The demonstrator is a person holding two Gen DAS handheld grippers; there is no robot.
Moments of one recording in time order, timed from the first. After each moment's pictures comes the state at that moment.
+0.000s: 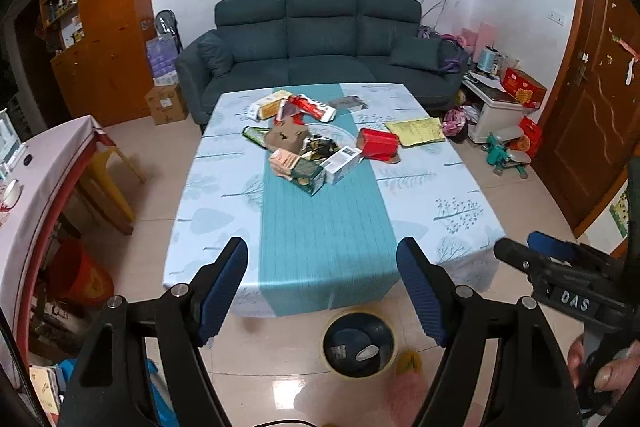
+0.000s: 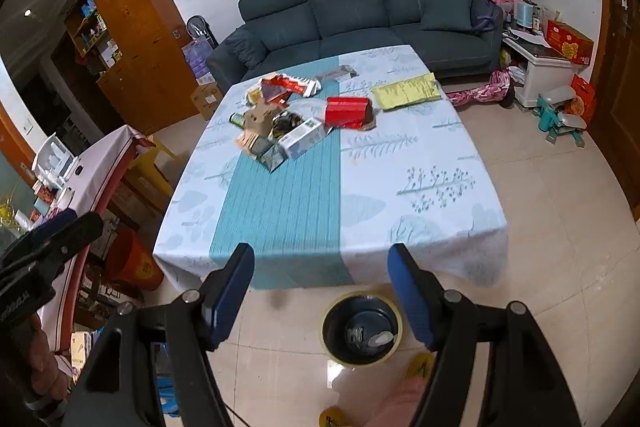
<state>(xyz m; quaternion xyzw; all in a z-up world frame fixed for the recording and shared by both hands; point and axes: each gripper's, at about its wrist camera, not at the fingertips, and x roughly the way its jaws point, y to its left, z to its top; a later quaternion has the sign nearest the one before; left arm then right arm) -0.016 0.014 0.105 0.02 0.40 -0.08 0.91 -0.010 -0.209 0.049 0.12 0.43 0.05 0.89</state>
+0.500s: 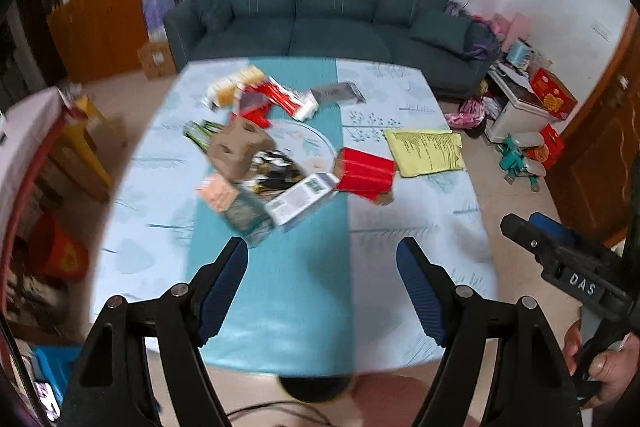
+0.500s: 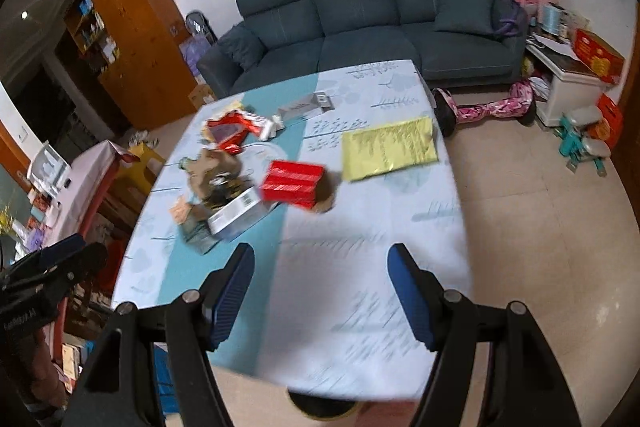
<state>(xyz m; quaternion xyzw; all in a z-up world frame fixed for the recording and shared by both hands) 0.200 -0.092 0.052 -0.03 0.49 -0.04 0.87 0.197 -0.319 0.022 0.10 0.46 0.09 0.88</state>
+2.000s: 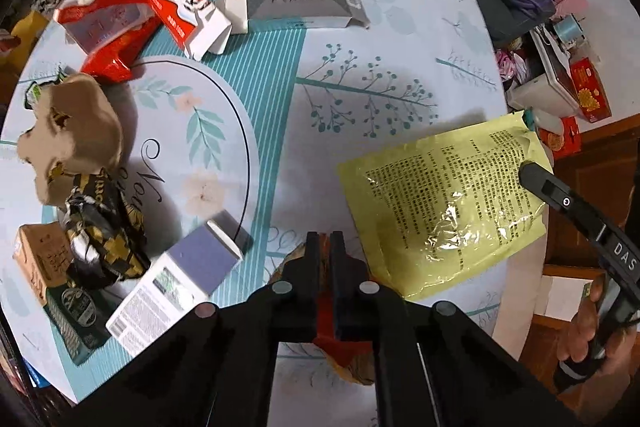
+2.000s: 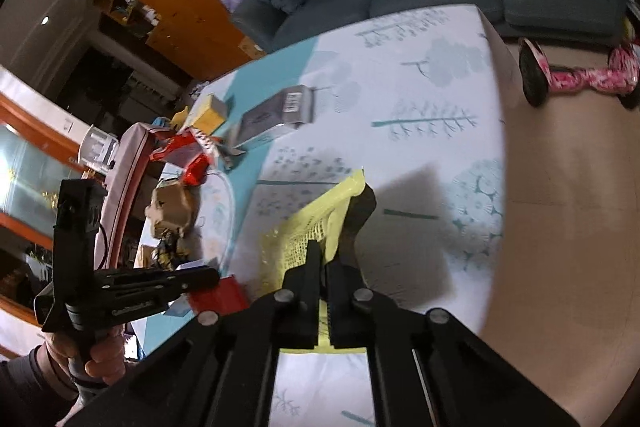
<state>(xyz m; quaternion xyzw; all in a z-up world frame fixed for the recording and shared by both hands) 0.425 -0.171 -0.117 -0.11 0.65 -0.03 0.75 0.446 -0.395 -0.091 0.15 0.54 0.26 0.79</state>
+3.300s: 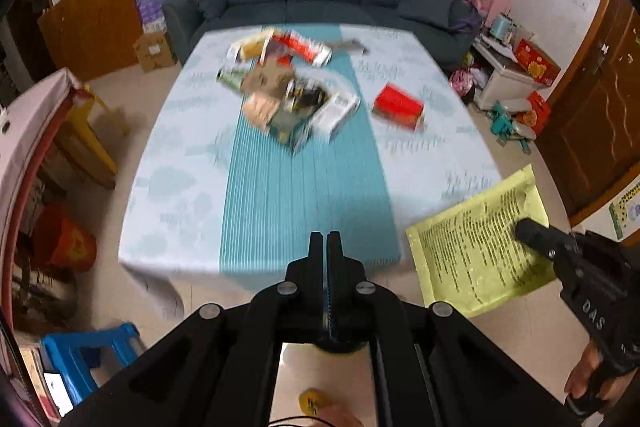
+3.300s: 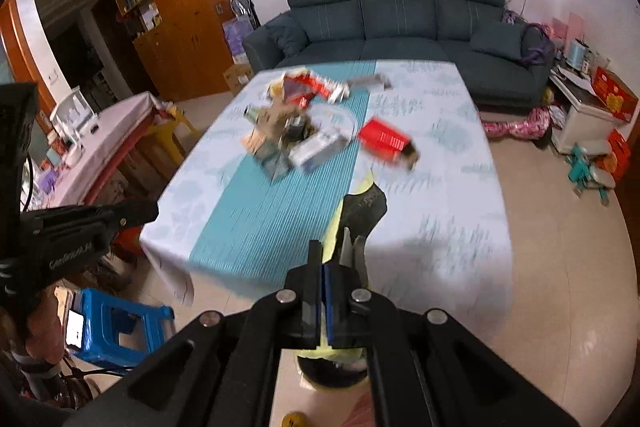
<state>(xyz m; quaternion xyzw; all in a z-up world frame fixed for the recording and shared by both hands) 0.049 0.001 0.022 -0.01 0.50 -0.07 0.86 0.040 -0.214 0.025 0.04 0.44 0.13 0.89</state>
